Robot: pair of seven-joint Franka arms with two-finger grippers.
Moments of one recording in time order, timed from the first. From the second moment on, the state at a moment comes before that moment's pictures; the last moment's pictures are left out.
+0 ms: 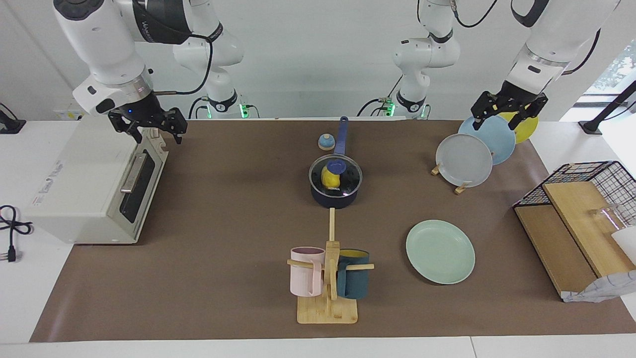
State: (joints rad) left arm -0.04 -0.08 -0.03 -1.64 -0.03 1.55 -0.01; right arm 0.08 0.01 -0.07 -1.60 -0.06 1.54 0.02
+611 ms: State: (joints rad) left arm -0.04 -0.09 -0.03 -1.64 -0.03 1.55 -0.01; right arm 0.08 0.00 -0.10 -1.60 -0.06 1.54 -0.06
